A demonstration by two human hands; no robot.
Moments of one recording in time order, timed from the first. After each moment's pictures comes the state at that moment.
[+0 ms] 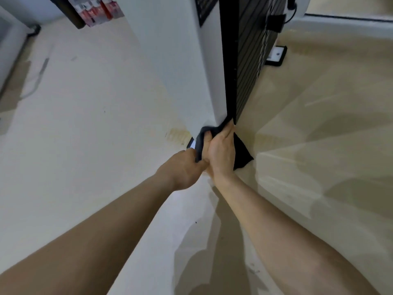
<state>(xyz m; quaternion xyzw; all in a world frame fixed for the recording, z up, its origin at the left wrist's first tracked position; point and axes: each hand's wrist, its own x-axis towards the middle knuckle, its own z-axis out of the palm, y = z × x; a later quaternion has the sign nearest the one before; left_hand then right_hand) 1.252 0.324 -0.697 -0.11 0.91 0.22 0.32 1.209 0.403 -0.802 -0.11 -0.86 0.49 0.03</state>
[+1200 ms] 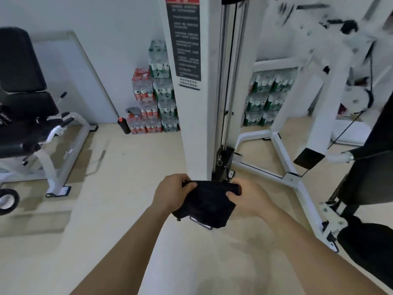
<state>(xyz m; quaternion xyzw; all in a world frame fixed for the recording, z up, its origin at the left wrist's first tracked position) 1.331 0.298 0.013 -0.04 0.95 0.30 0.07 1.318 0.548 0.002 0.08 -0.93 0.32 -0.15</state>
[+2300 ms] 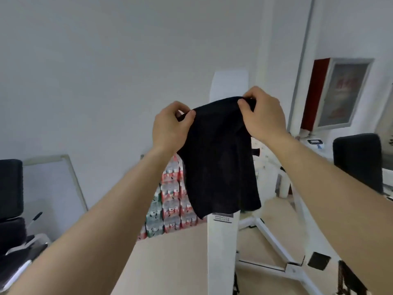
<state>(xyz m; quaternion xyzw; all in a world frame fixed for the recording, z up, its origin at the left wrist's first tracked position) 1.164 0.205 0.472 0.16 0.80 0.47 -0.34 1.199 0.421 0.492 0.05 -0.85 0.31 0.43</state>
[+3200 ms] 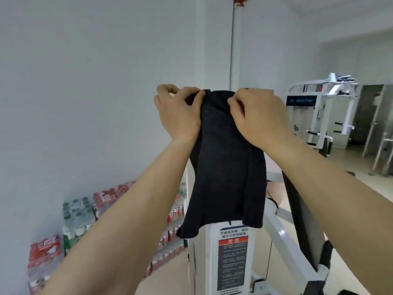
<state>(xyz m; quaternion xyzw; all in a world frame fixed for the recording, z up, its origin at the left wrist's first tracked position) 1.001 0.295 0.552 0.23 0.64 0.61 -0.41 1.139 0.397 0.558 -0.06 -0.85 -0.06 0.53</state>
